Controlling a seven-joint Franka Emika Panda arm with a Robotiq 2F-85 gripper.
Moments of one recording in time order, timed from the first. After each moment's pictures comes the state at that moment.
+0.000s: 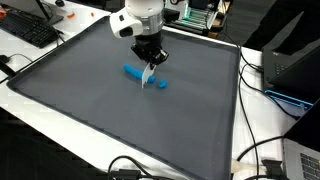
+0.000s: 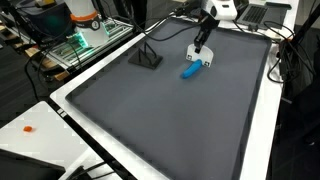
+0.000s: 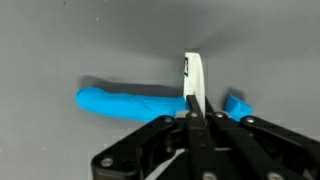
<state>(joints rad) 0.17 0.48 0.05 -1.86 -0.06 2.23 0.21</state>
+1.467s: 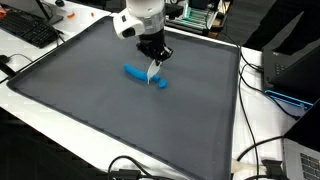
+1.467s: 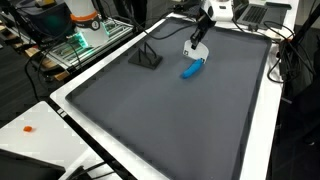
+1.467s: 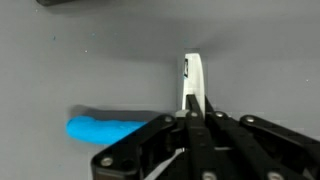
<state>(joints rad) 0.16 0.48 0.06 -1.84 0.02 2.12 0.21</state>
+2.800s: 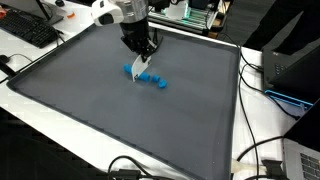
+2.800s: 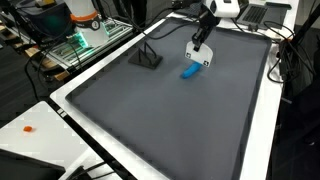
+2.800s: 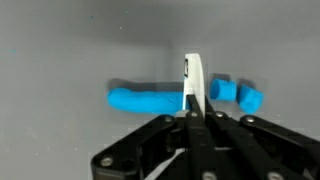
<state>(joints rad) 0.13 0.46 0.03 -1.81 0.00 2.11 0.19</state>
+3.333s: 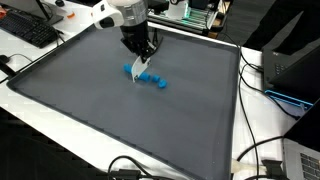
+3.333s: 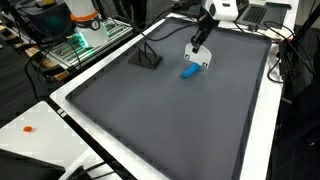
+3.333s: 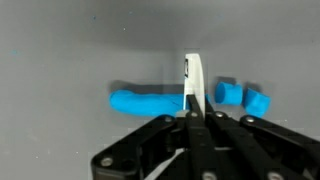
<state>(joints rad) 0.13 0.47 0.02 -1.81 -0.01 2.11 0.19</state>
